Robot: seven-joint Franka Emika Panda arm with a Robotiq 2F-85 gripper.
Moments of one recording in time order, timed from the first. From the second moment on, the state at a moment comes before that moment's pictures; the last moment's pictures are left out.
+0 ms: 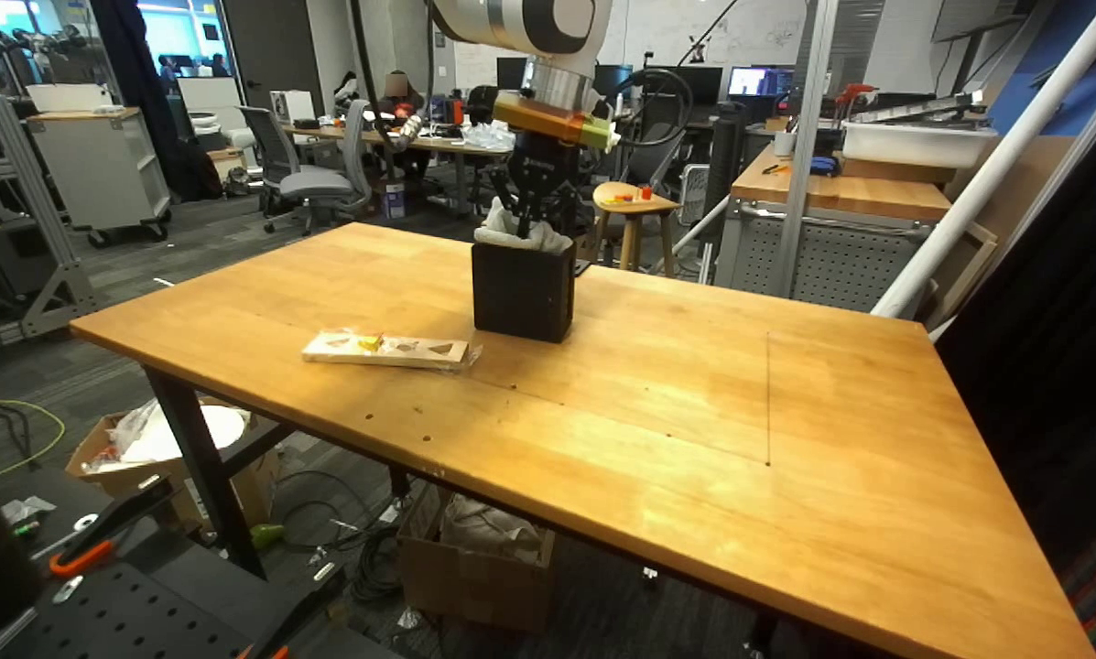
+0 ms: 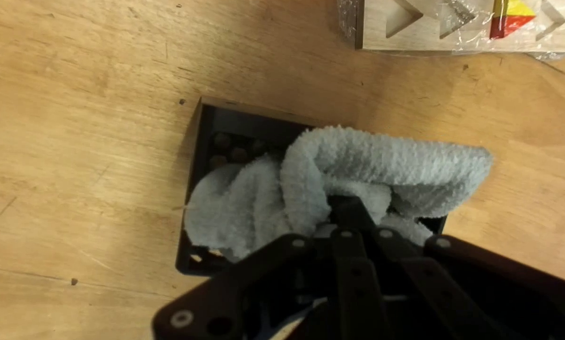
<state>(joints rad) -0.17 0.54 0.04 -1.52 0.11 1.90 -0.54</state>
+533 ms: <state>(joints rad) -0.17 0.62 0.04 -1.48 0.15 1.90 -0.54</state>
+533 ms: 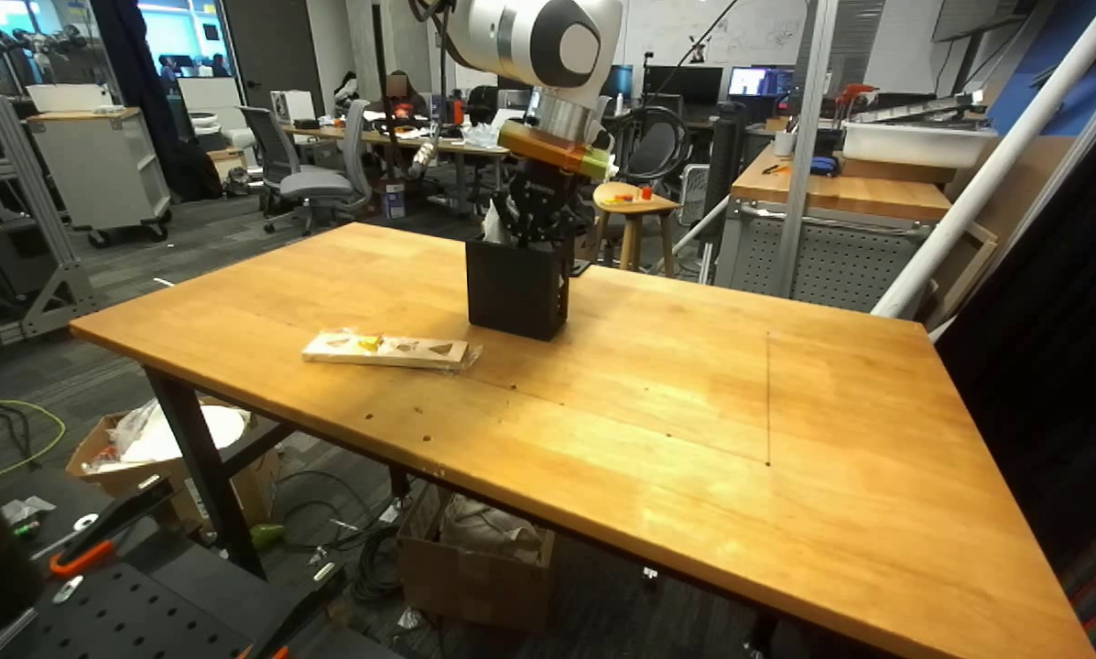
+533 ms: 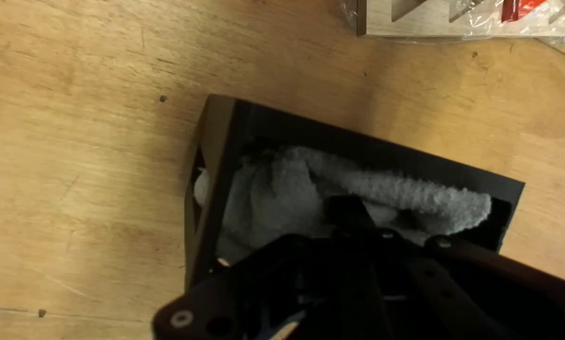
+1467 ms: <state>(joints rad) -0.18 0.57 0.04 -1.47 0.17 1.89 -0.52</state>
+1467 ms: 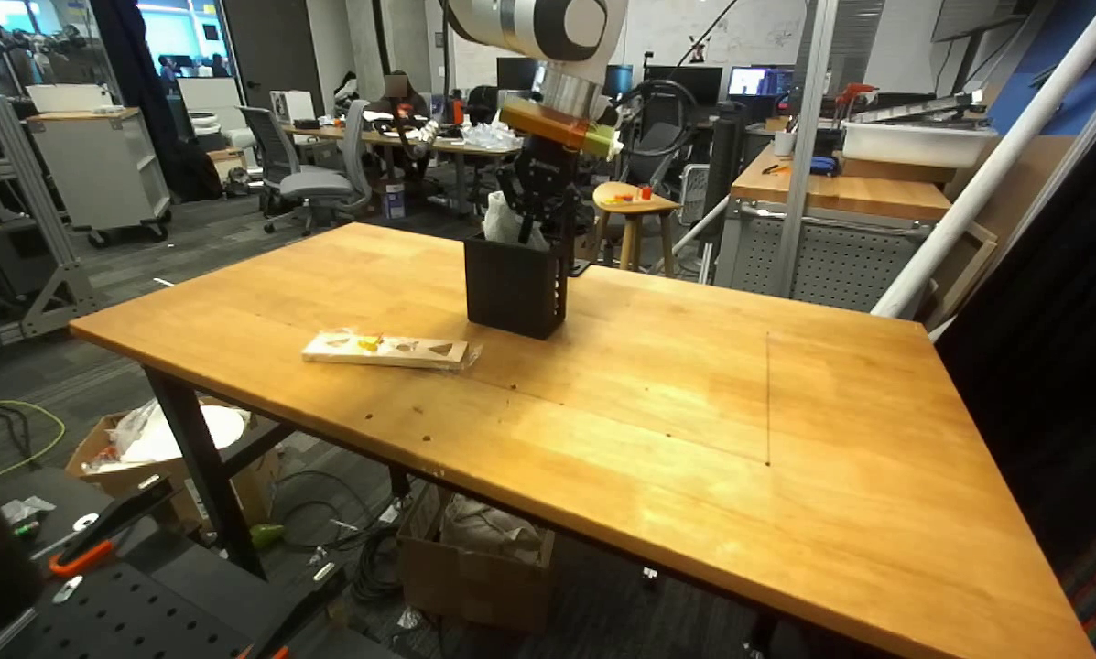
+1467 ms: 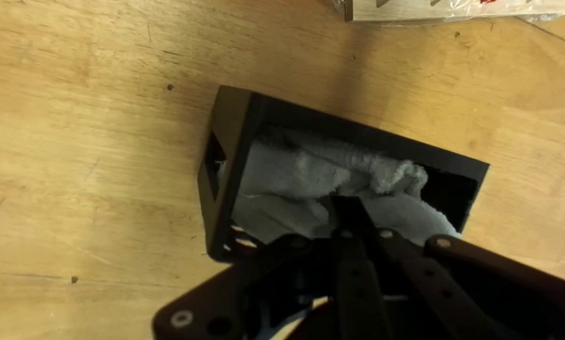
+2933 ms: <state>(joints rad) -0.07 0.68 0.05 -1.13 0.08 1.65 -0.50</state>
